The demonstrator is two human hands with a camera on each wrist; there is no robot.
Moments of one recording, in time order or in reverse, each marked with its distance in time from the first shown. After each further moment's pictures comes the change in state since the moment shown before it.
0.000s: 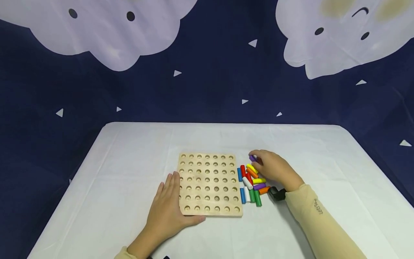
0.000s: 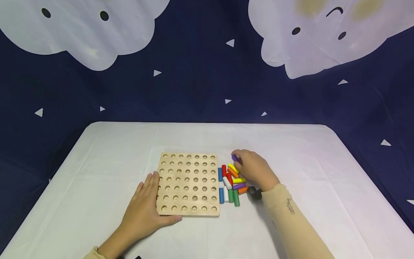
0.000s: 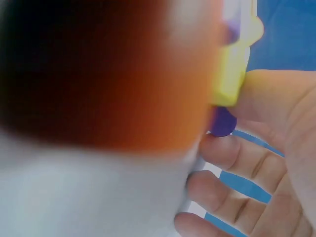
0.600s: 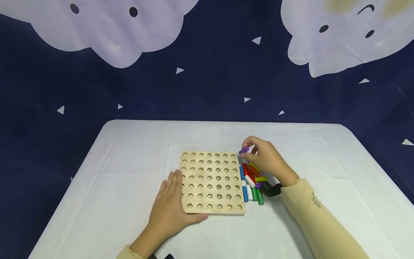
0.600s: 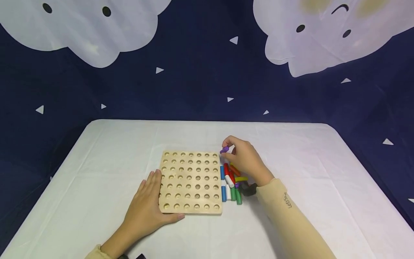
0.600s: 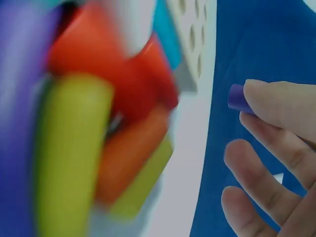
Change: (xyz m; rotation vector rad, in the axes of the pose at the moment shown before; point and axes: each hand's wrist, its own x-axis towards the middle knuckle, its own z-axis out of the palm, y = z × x) left_hand 0.001 0.001 -0.003 -0.023 0.000 -0.010; right_hand 0.010 -0.036 -0.010 0.276 0.185 -0.084
